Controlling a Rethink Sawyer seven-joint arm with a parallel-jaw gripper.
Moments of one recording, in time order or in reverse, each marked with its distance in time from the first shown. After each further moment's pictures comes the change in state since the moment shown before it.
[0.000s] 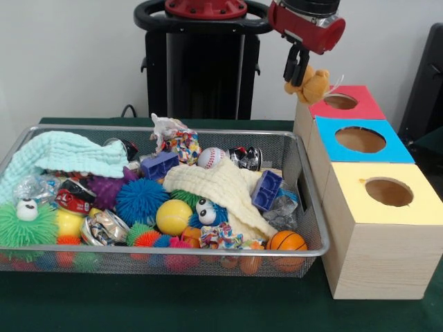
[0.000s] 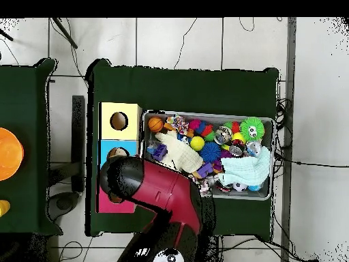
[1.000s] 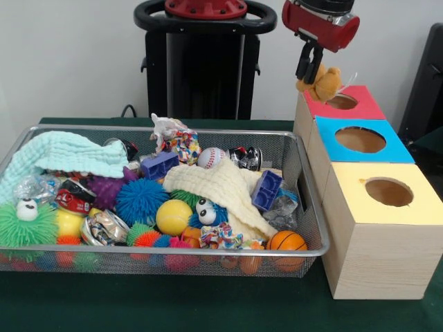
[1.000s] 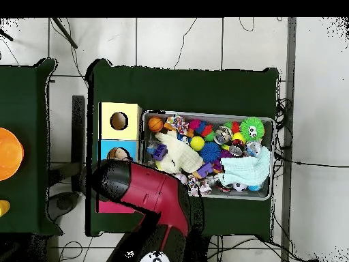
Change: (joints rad) arm 0.048 0.001 -0.009 0.000 0.000 0.001 0.000
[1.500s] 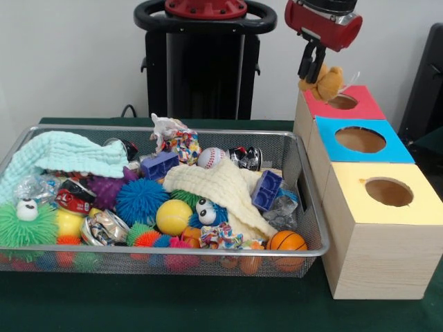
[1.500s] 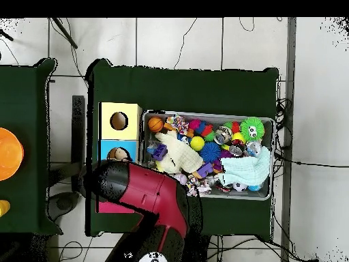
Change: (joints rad) arm 0.008 0.003 -0.006 0.002 0.005 0.000 0.000
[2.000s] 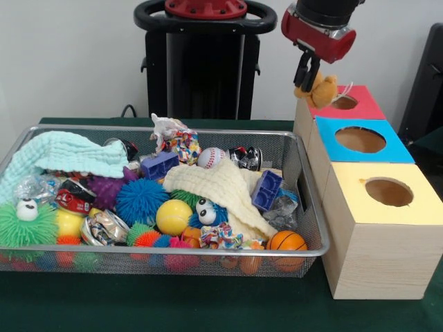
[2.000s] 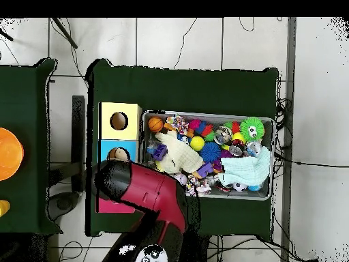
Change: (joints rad) arm 0.003 0.046 -0.003 0.012 0.022 0.000 0.007
